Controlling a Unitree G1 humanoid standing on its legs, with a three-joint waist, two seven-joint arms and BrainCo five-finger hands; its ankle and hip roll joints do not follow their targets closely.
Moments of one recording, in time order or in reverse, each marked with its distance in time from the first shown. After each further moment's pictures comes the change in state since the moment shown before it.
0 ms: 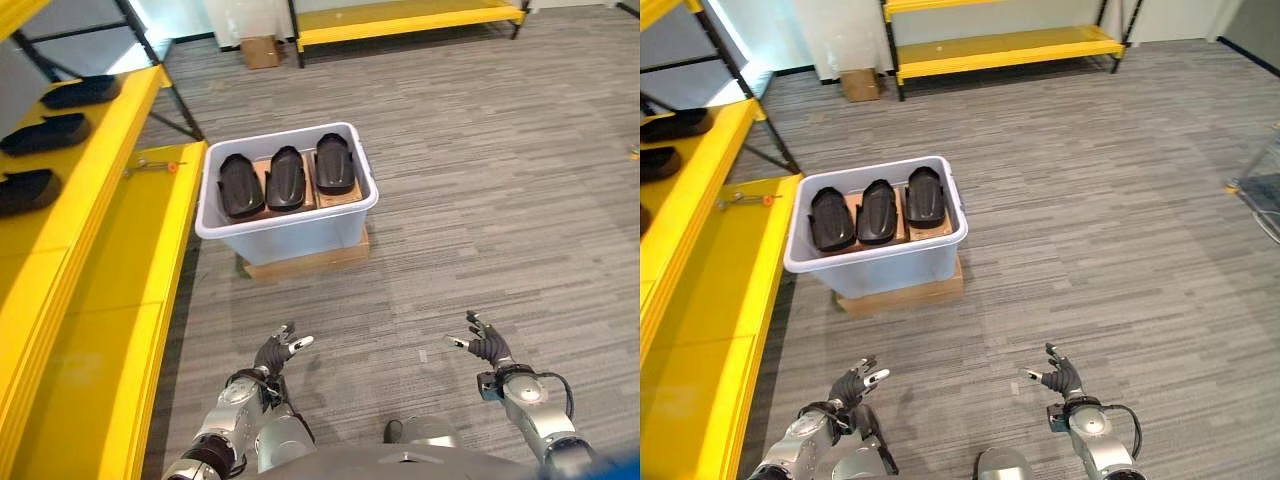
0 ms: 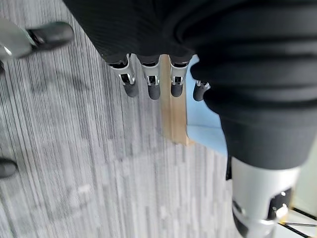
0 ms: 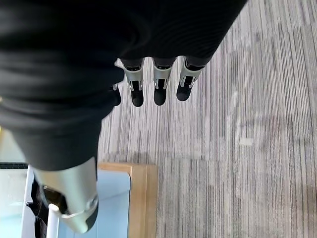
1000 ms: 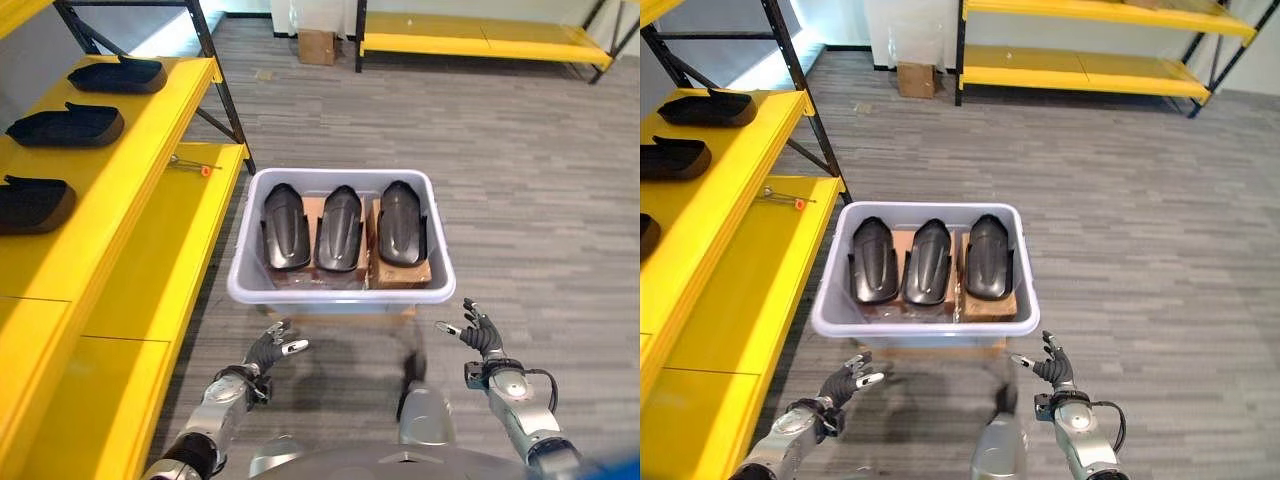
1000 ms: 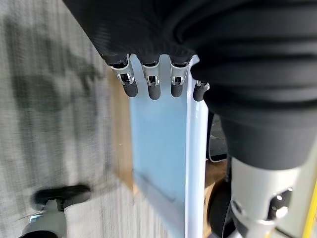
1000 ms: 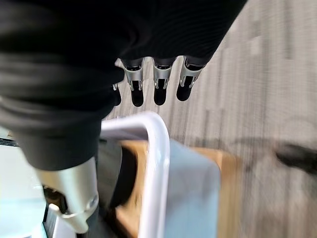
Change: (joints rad) left arm 0.008 0.086 -0.086 -0.096 0.073 -0.010 -0.049; right arm -0.039 0.081 -0.078 -0.048 -0.002 -0.007 -0.133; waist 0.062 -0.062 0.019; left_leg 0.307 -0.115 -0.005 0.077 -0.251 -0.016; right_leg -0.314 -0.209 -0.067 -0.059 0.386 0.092
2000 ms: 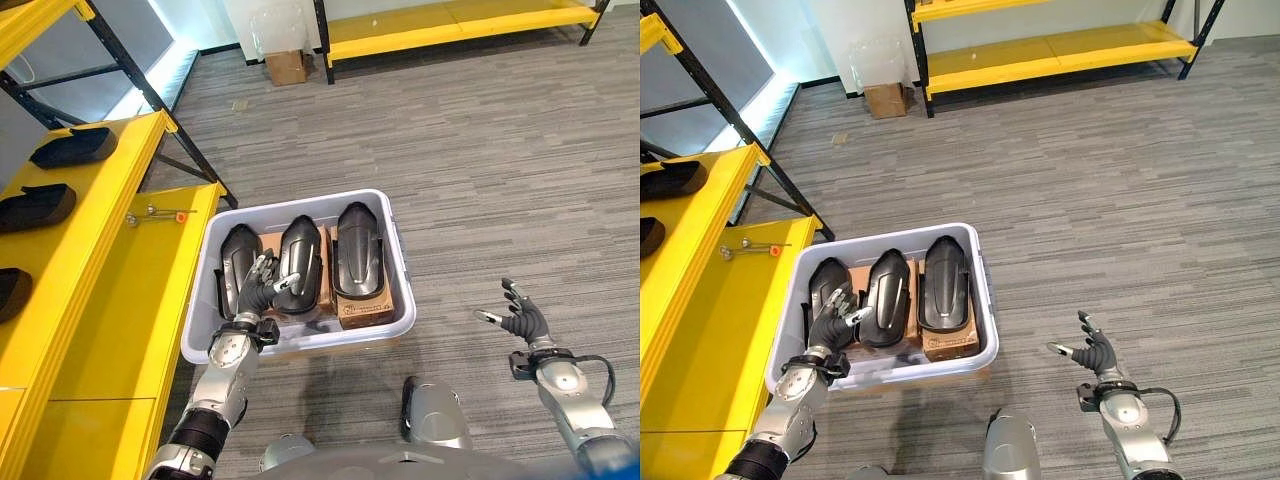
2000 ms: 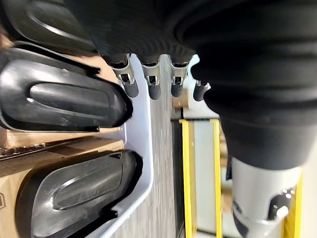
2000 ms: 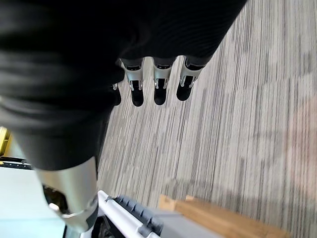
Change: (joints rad) left arm -0.047 -0.002 0.097 -0.292 -0.014 -0.127 0.225; right arm 0.095 -0.186 -0.104 -0.108 -0.057 -0.060 0.082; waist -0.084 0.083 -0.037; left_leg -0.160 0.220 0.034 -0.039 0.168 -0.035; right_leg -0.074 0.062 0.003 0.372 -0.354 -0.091
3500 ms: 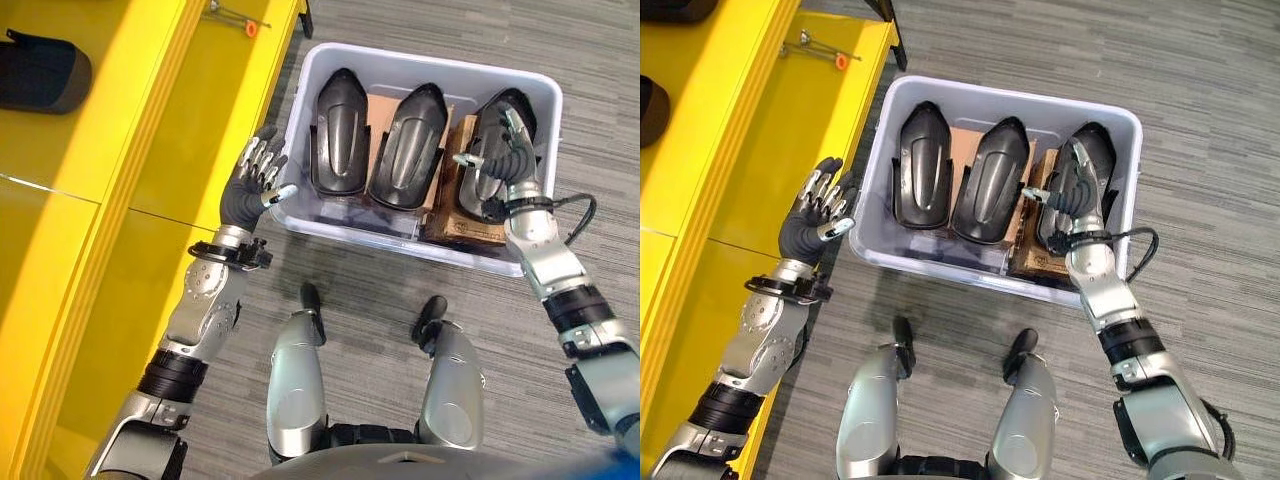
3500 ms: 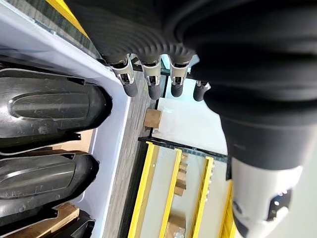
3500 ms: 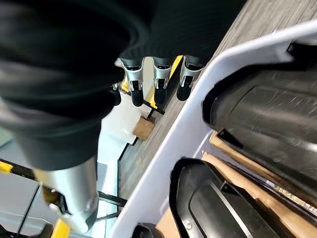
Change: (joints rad) left arm -0.248 0.149 0.035 -0.421 -0.188 -0.012 -0.068; right arm -0.798 -0.032 0.155 0.061 -0.062 0.062 -0.230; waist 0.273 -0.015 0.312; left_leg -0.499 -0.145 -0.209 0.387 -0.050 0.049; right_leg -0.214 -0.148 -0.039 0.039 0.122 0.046
